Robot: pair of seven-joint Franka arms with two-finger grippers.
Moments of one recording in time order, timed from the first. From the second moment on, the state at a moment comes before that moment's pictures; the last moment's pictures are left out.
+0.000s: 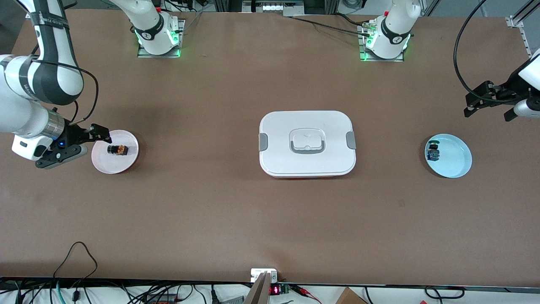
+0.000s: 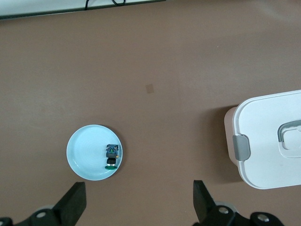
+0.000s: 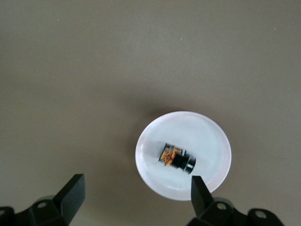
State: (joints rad) left arm 0.02 0.01 -0.02 -1.57 -0.01 1.67 0.10; right arm 0.14 0.21 -0.22 -1.86 0.12 1.97 -0.45
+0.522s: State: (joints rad) left arm 0.02 0.01 -0.02 -1.57 -0.01 1.67 0.10; right arm 0.19 0.21 -0.22 -1.61 0.07 1.59 -0.14
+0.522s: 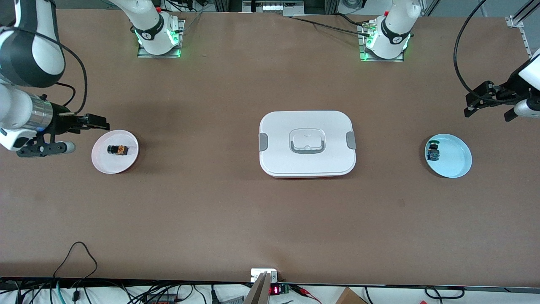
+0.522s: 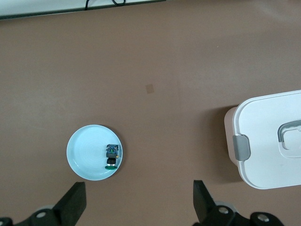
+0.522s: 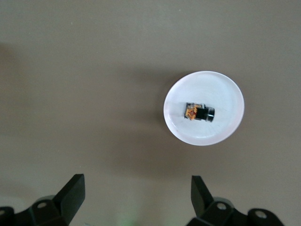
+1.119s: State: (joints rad) left arm 0.02 0.01 -0.02 -1.57 -0.01 1.67 0.10; right arm 0.12 0.23 -0.18 -1.43 -0.02 1.54 0.04
